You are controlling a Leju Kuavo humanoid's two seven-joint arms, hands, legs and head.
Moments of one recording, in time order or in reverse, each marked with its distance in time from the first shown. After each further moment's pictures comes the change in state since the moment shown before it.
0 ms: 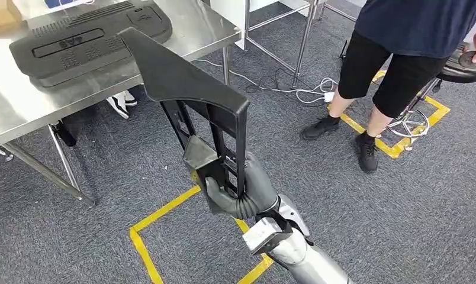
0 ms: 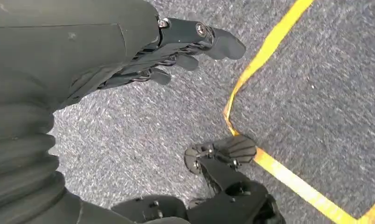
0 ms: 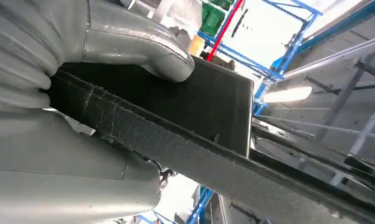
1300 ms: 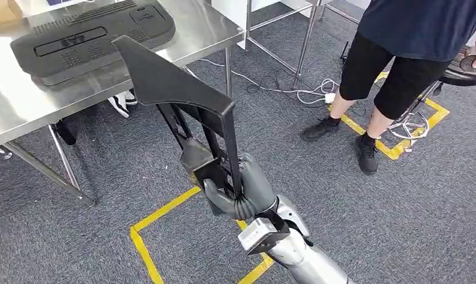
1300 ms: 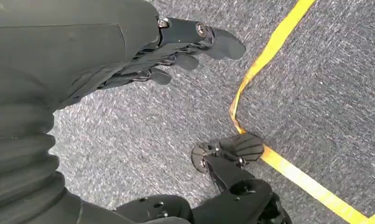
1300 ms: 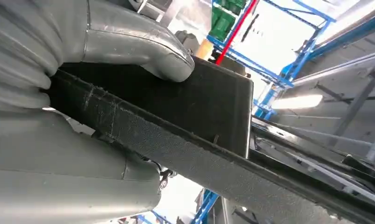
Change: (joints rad) left arm -0.002 -0.007 0.003 0.000 -0.021 -0.027 0.034; right arm -0.006 -0.006 0.011 0.012 0.026 0.003 0.020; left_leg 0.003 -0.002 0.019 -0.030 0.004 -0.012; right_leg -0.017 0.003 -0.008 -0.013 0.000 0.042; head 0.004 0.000
